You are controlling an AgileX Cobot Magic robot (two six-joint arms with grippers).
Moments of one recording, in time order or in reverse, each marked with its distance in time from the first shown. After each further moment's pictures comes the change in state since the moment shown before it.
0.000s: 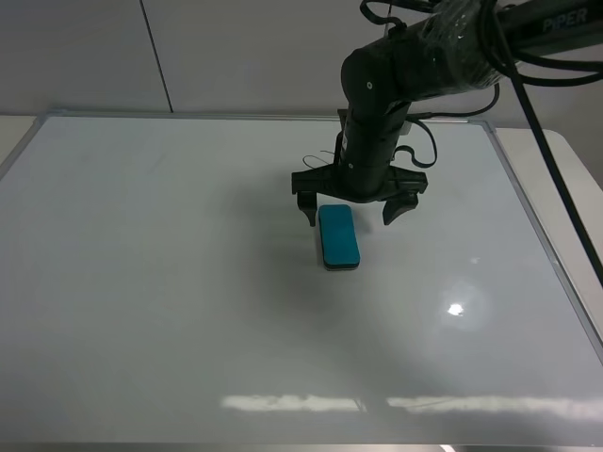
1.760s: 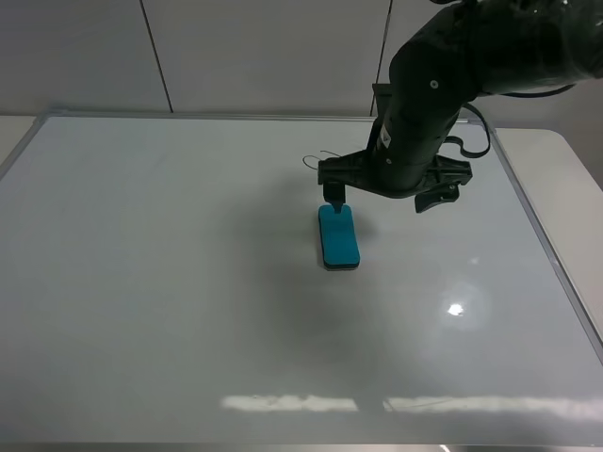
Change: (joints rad) left arm 0.000 0.000 0.000 0.001 0.001 0.000; right arm 0.032 -0.248 0.241 -0.166 -0.121 0.179
